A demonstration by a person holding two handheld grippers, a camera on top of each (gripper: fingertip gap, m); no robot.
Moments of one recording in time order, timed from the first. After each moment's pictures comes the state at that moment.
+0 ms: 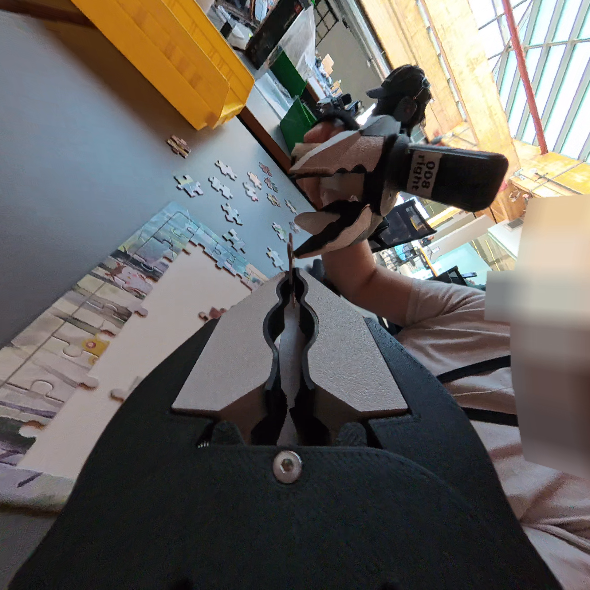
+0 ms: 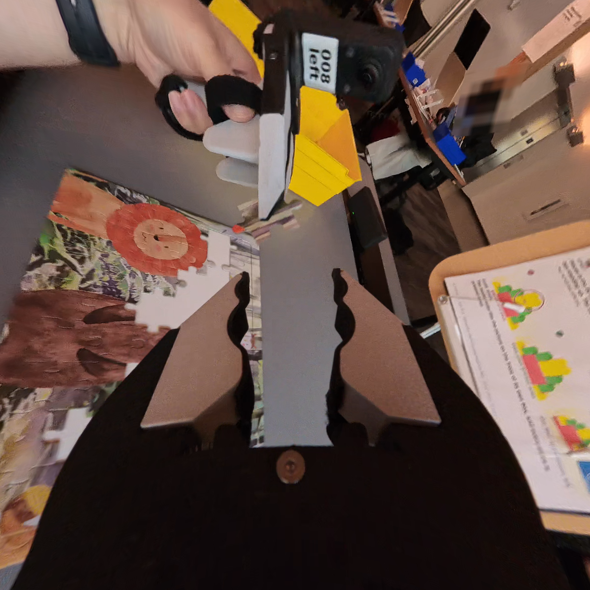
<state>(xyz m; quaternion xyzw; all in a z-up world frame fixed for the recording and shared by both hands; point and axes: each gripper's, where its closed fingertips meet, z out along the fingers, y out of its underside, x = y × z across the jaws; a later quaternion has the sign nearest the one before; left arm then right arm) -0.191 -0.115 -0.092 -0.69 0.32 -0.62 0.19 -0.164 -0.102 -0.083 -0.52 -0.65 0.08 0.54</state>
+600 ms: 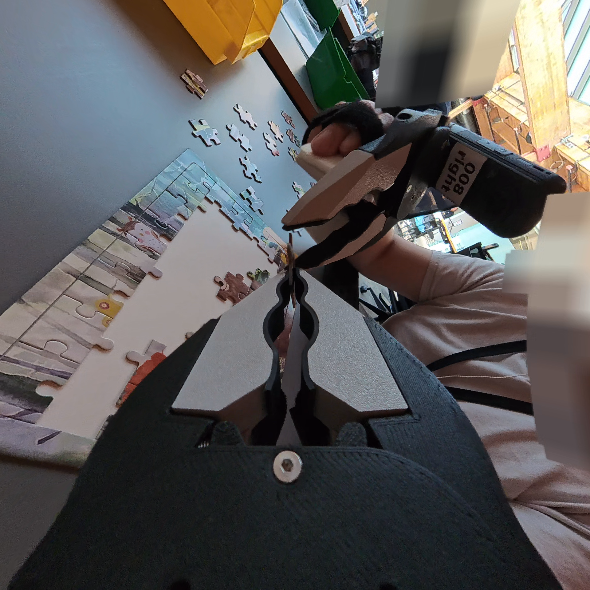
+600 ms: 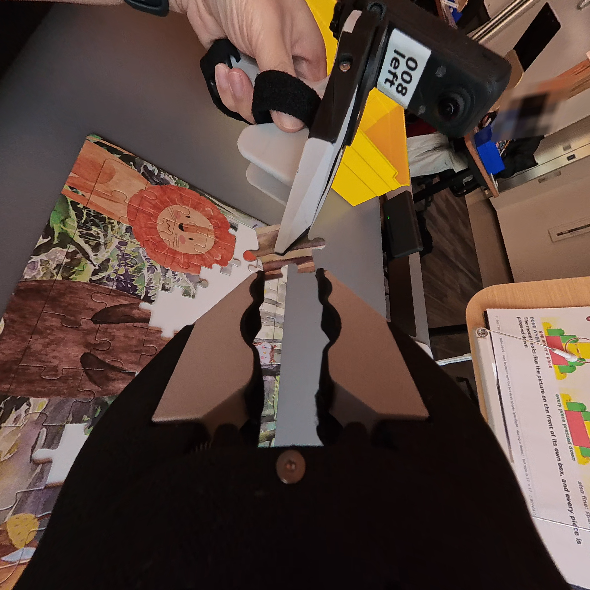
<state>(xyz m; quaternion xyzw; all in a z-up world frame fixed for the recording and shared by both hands) -0.193 -0.123 -0.124 -0.73 0.34 -0.58 0.14 -0.195 -0.110 -0.123 -0.49 -0.71 0.06 0.50</state>
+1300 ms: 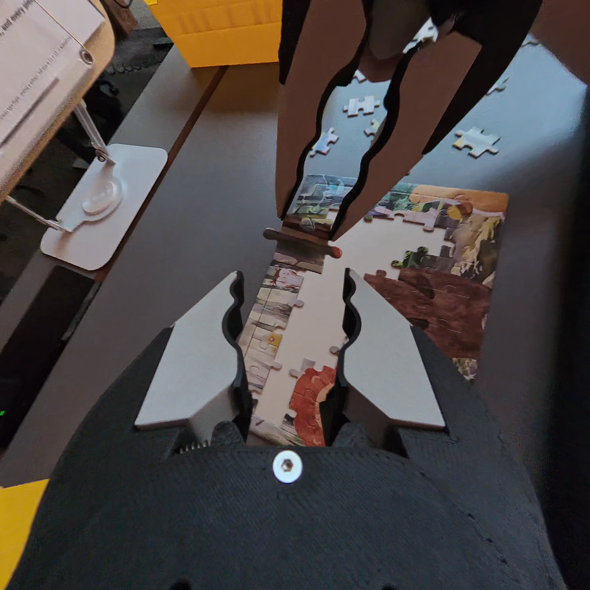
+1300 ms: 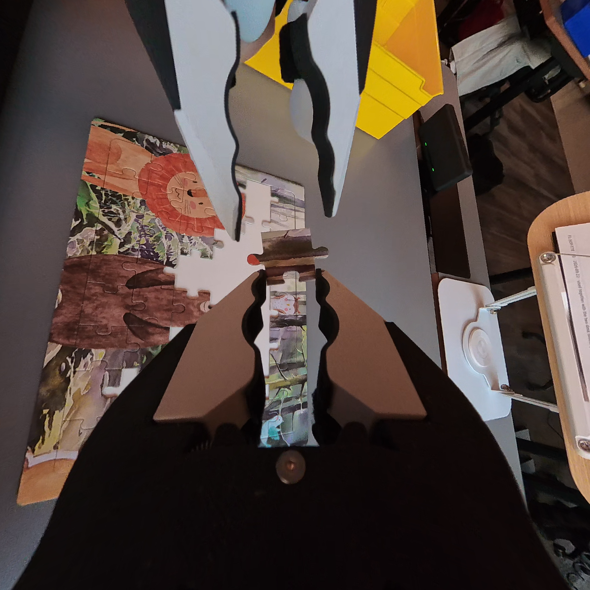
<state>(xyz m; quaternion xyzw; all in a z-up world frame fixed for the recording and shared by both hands) -0.176 -0.101 -0.133 -0.68 0.57 -0.18 0.42 -0.158 -0.099 -0.131 -0.60 -0.68 0.10 0.42</state>
